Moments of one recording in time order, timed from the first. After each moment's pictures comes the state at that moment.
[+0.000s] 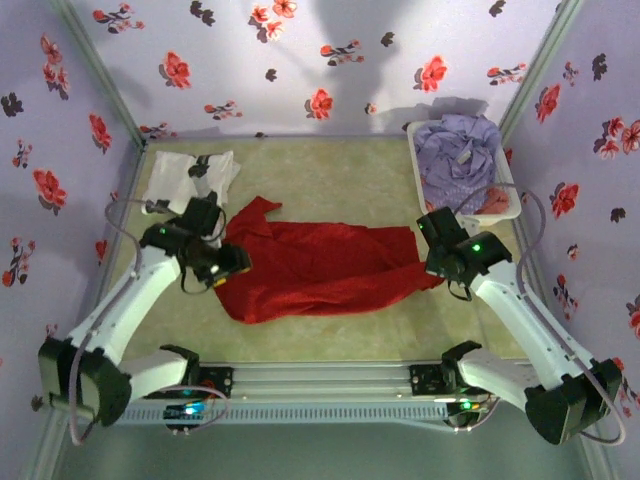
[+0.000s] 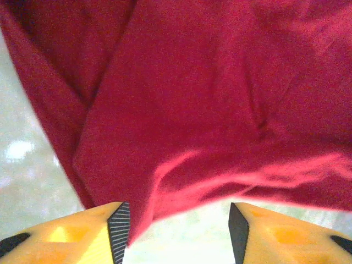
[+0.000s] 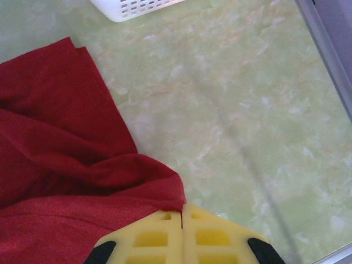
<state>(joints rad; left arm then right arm) -0.33 1.21 1.04 -1.06 0.21 -0.66 0.45 1.03 1.00 -1.20 0.41 0.72</state>
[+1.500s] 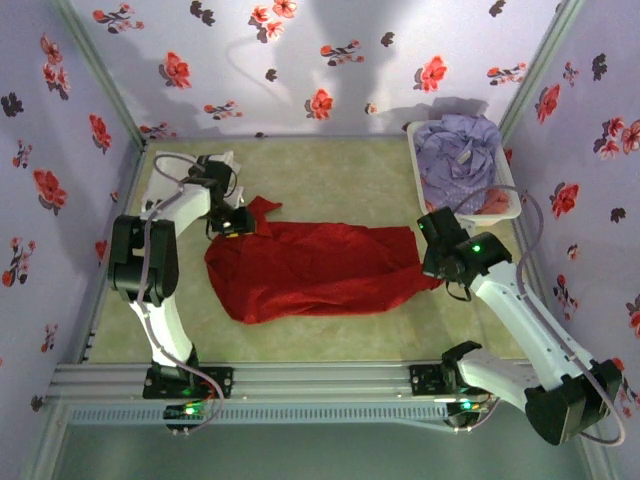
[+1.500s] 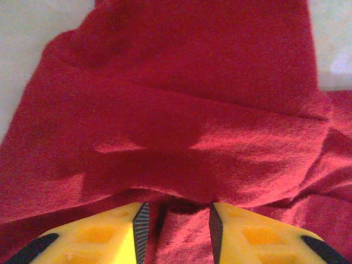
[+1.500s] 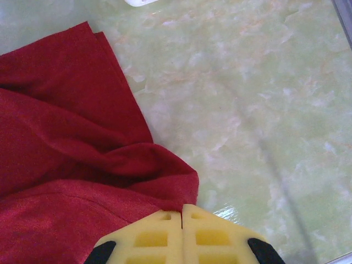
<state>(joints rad) -0.20 1.88 1.33 -0.77 0.24 -0.20 0.44 1.03 1.00 -1.19 0.35 0.70</state>
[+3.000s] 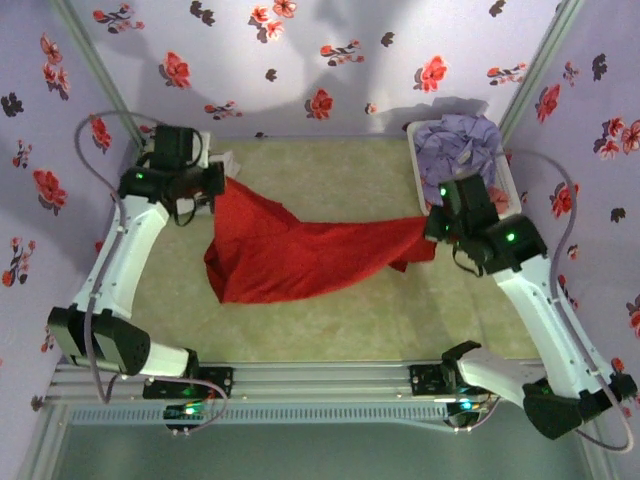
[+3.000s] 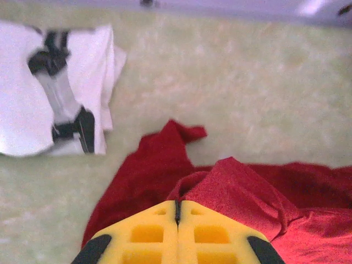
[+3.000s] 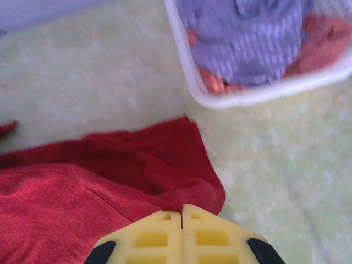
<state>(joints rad) -0.22 1.41 1.58 -0.91 0.06 -0.21 0.44 1.10 1.44 -1.18 0.27 0.56</state>
